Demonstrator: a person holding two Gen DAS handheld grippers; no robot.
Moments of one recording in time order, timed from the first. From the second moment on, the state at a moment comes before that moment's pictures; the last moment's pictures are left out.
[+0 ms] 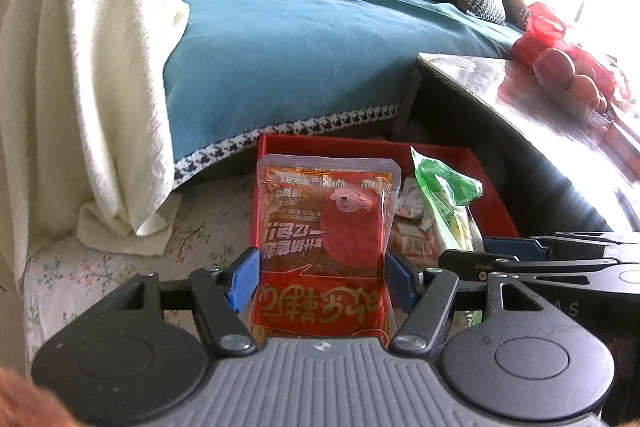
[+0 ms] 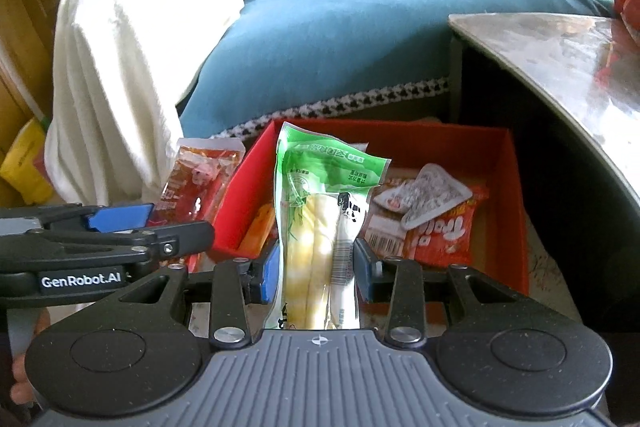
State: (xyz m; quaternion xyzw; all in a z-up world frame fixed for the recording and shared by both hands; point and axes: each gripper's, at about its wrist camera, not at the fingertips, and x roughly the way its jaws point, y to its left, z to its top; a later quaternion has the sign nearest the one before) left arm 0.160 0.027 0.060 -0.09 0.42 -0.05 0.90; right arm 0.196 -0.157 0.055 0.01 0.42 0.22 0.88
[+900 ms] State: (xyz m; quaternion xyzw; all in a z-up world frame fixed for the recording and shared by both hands) left arm 0.232 0.003 0.045 -0.07 0.43 -0.03 0.90; right arm 0.267 -0.172 0.041 0.01 0.42 0.16 0.89
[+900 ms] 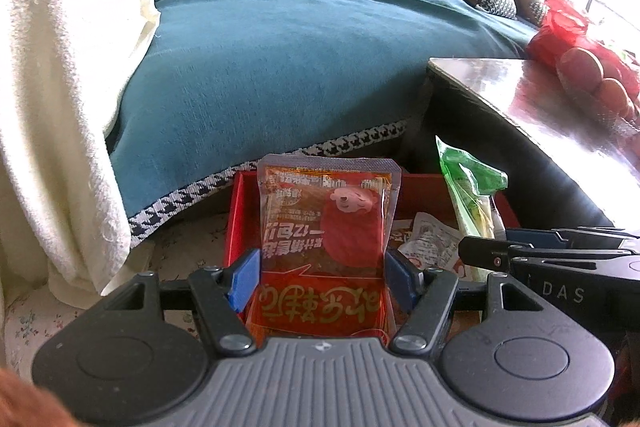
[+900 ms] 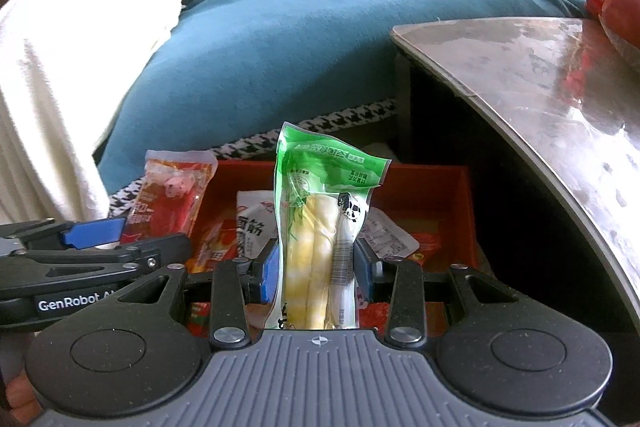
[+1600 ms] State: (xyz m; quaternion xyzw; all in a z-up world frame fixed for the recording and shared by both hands) left arm 0.268 -0.002 0.005 -0.06 0.46 -0.02 0.88; right arm 0.306 -0.169 -0.004 0.00 0.47 0.14 0.87
